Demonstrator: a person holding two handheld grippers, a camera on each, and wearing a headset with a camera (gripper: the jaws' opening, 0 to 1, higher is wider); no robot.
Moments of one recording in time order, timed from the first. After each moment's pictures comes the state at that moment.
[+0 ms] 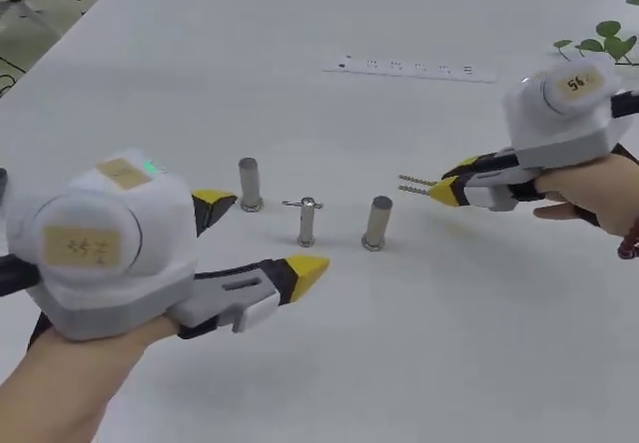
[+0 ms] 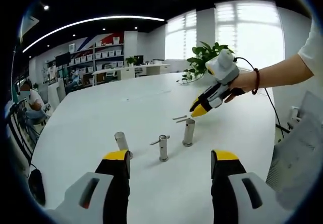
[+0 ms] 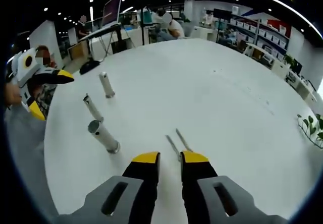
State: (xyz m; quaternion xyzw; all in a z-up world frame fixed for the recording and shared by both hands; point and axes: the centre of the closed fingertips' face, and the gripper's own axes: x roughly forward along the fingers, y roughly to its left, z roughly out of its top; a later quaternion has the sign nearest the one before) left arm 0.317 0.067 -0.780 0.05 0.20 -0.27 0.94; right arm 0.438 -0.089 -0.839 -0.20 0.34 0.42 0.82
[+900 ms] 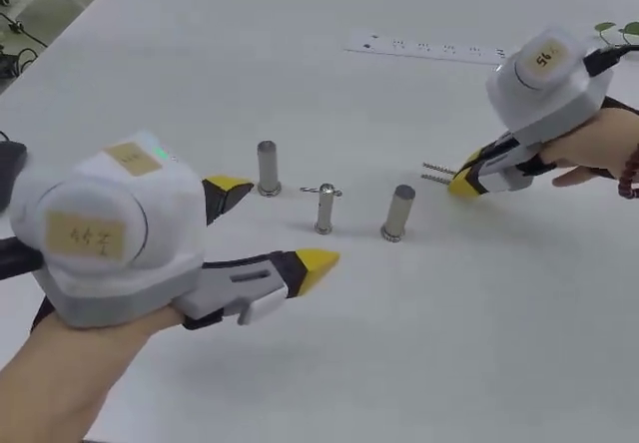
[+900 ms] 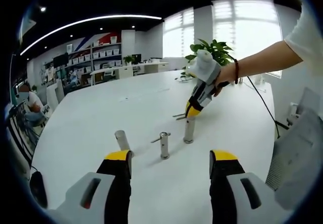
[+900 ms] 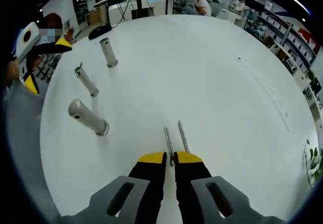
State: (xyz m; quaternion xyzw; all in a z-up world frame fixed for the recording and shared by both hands) left arm 0.316 0.070 -0.784 0.06 0.21 -0.28 0.94; right arm 0.447 -0.087 -0.866 -0.30 0.41 0.48 0.72
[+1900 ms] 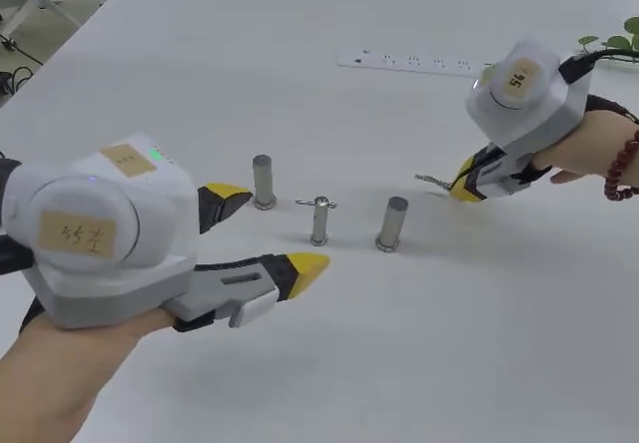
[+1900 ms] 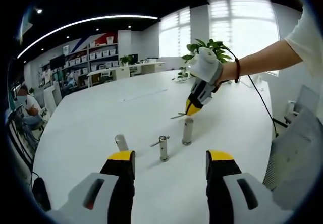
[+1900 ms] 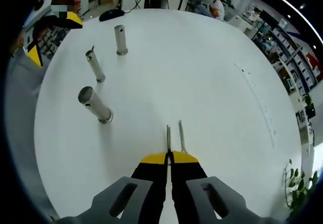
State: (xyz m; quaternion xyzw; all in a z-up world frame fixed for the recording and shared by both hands) left arm 0.316 0.068 -0.775 0.06 0.21 -0.29 0.93; right arm 0.443 -0.095 -0.849 -0.39 0.37 0.47 0.70
